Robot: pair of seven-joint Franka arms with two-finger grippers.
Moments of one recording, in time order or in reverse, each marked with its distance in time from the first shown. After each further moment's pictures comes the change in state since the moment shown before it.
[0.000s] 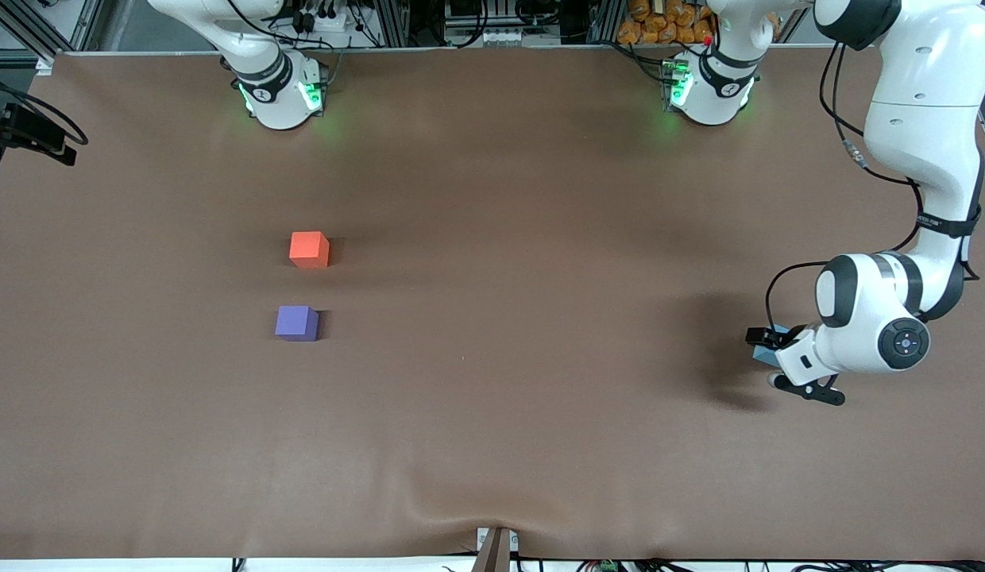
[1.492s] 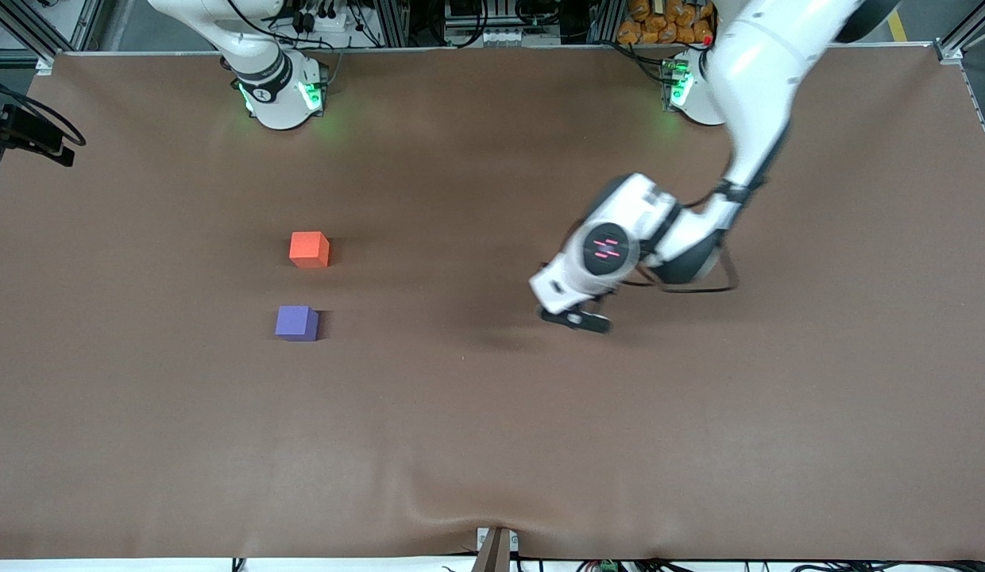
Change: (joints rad) left arm -0.429 -0.014 -0.341 0.070 0.058 -0.096 -0.820; right arm -0.003 0.002 -0.005 0.000 0.008 0.003 0.000
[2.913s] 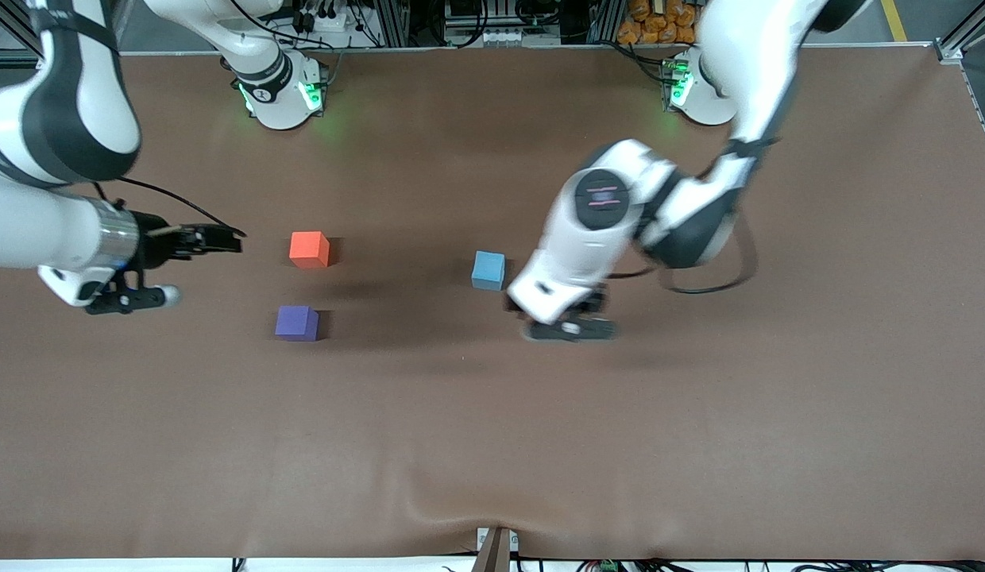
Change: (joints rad) left arm -0.027 -0.119 0.142 0.256 0.000 -0.056 -0.104; right arm 0.144 0.241 0.018 -0.203 0.237 0.278 0.034
